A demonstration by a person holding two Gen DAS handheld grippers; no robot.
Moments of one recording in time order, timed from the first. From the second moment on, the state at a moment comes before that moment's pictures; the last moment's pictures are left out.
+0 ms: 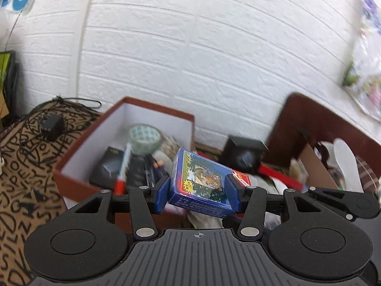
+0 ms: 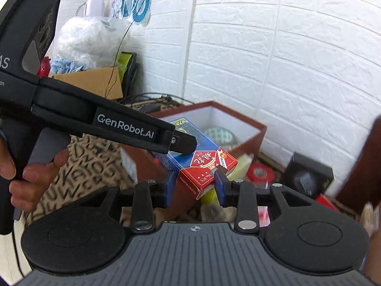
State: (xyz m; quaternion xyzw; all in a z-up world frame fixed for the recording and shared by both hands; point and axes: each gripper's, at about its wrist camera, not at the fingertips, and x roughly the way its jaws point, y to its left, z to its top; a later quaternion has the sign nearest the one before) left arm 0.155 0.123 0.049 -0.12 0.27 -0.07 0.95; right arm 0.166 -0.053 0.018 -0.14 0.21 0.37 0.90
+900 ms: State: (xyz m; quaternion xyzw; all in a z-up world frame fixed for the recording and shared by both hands) left arm 0.278 0.199 0.005 -0.15 0.29 0.03 0.94; right arm 0.263 0.026 -0.036 -0.17 0.21 0.38 0.88
